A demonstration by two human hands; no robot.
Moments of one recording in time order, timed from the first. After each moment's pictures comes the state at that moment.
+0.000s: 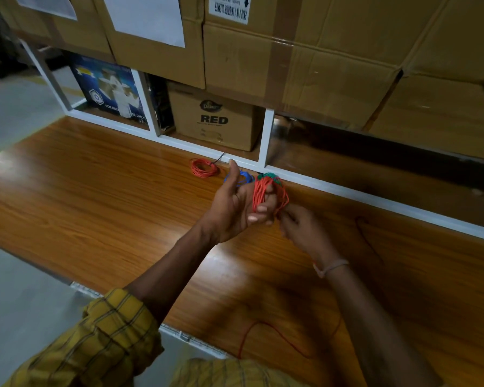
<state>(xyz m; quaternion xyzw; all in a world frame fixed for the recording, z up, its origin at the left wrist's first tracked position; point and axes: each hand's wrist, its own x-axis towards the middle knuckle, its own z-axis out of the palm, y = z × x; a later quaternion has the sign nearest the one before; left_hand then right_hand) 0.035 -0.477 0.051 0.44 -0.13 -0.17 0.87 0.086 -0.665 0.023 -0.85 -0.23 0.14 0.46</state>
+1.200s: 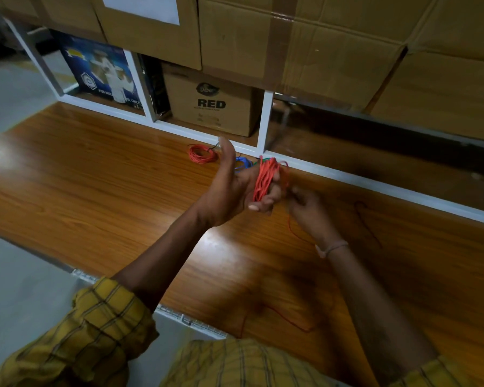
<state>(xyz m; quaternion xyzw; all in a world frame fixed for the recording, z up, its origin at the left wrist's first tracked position) 0.022 -0.477 0.071 0.54 -0.16 -0.18 0.81 0.099 -0.671 0.002 -0.84 -0.17 0.11 0.51</state>
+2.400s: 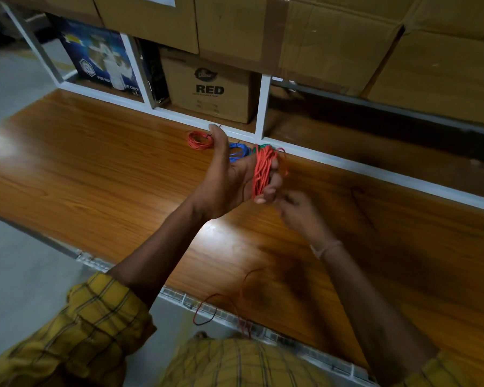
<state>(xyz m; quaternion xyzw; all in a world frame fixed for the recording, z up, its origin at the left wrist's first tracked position) -0.002 -0.496 0.074 0.52 -0.14 -0.18 0.82 0.057 -0.675 0.000 -0.80 -0.14 0.19 0.55</state>
